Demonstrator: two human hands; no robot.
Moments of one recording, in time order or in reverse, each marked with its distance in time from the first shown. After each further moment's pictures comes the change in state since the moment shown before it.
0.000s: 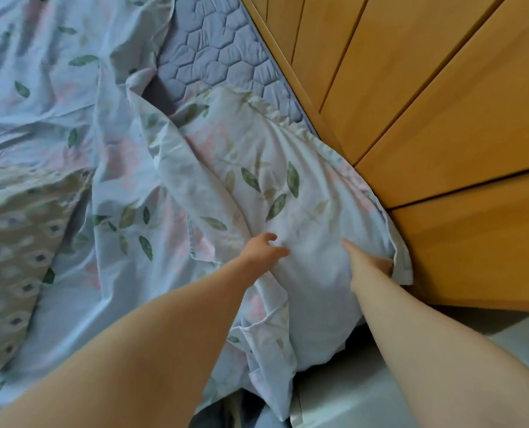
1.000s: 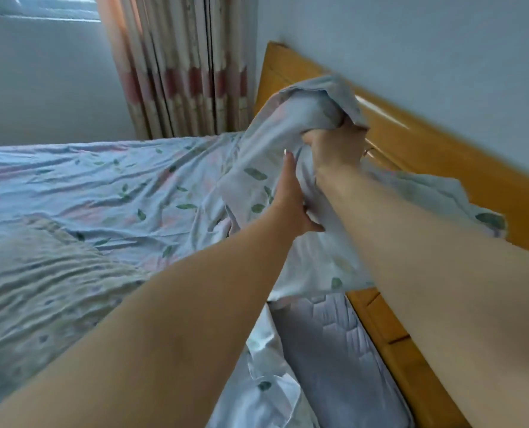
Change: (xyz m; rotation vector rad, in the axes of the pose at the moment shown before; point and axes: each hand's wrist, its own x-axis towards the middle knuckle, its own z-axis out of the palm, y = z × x) left_hand -0.281 0.141 -0.208 -1.175 -0.226 0.482; right_hand -0.475 -0.168 -0.025 0.161 -0.159 -1.477
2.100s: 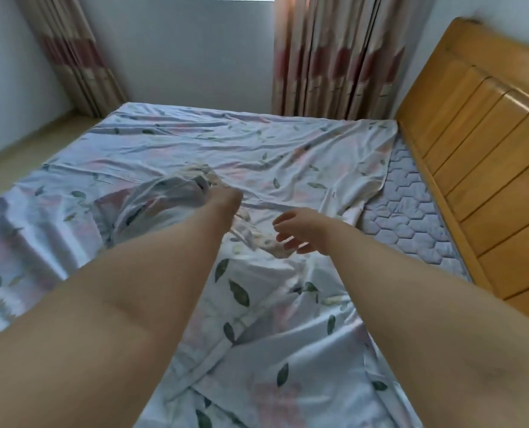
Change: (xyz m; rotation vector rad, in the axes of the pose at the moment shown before) left_hand -0.148 0.117 -0.349 0.628 0.970 0.321; right_hand -0.239 -0.021 0.206 -0.311 -1.367 0.179
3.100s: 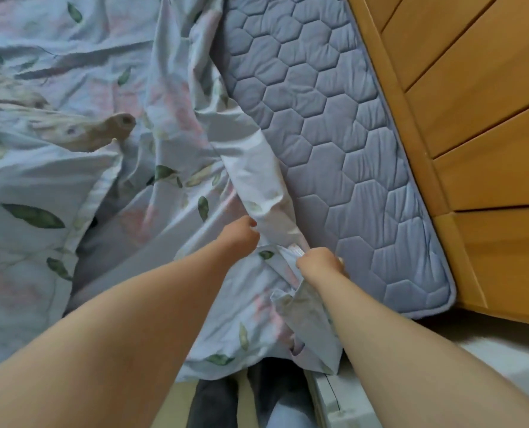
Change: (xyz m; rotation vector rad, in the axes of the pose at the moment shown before) left_hand -0.085 -0.237 0.395 0.893 -0.751 -0.082; right_hand -0.004 0.472 -0.006 0.029 0.102 0.846
